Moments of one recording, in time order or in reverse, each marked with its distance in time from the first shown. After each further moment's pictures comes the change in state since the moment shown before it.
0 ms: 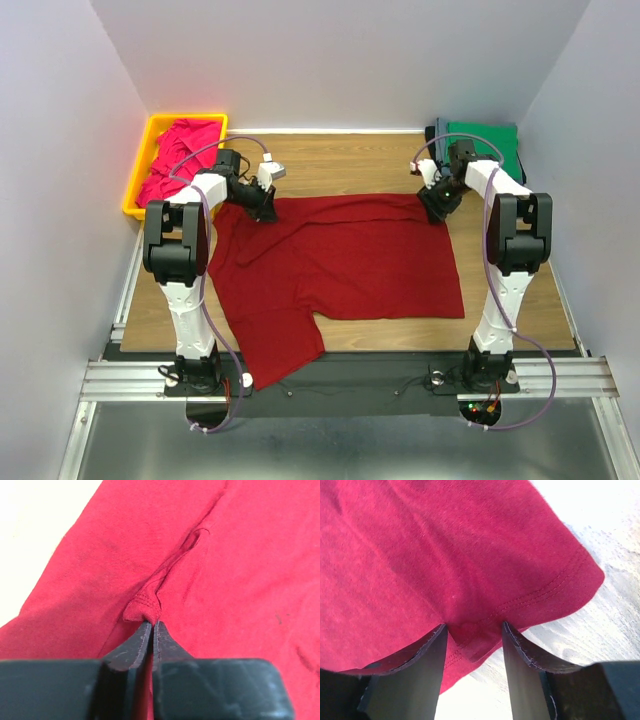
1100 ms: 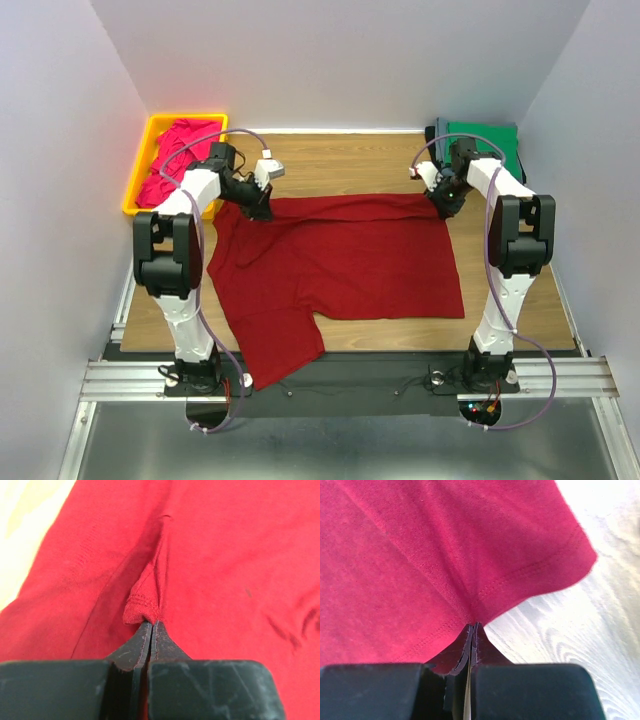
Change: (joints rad) left arm -0.001 -0.105 0.014 -0.174 0.003 0.117; right arm 0.000 -0.029 0.005 -0.069 0.070 -0.150
